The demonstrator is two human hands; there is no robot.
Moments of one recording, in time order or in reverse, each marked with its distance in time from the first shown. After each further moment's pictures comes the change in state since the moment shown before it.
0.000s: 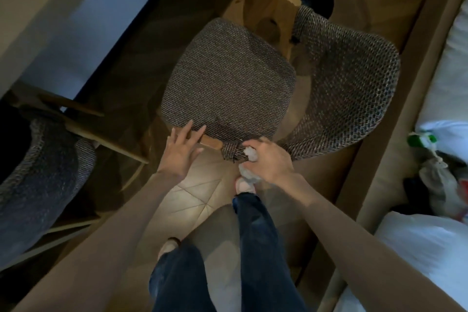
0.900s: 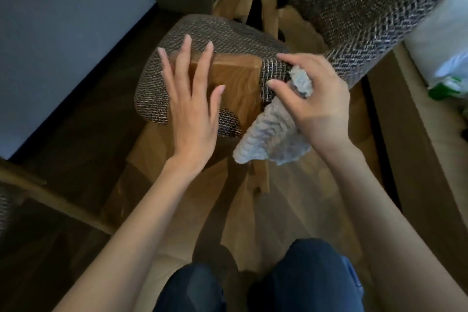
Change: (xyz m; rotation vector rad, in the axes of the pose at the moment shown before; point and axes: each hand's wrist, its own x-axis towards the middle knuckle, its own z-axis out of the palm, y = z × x) left_hand 0.059 -0.056 0.126 -0.319 0.977 0.593; right_hand 0.055 0.011 0.178 0.218 1.296 -0.253
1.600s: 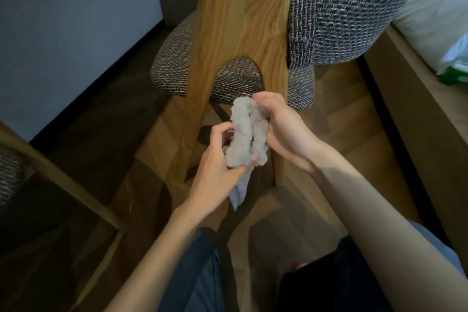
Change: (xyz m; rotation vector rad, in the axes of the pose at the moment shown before) left_hand -0.159 -0.042 -0.017 -0.670 -0.444 -0.233; right_hand -0.107 -0.038 0.077 1.019 -0.400 0.826
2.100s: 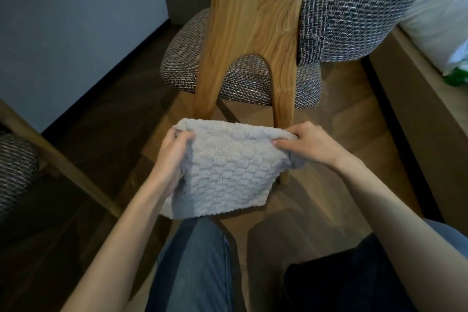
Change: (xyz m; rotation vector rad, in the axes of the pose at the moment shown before) left_hand 0.008 -0.022 -0.069 -0.388 0.272 -0.588; right_hand -0.010 0.013 -0.050 -1.224 0.021 0.029
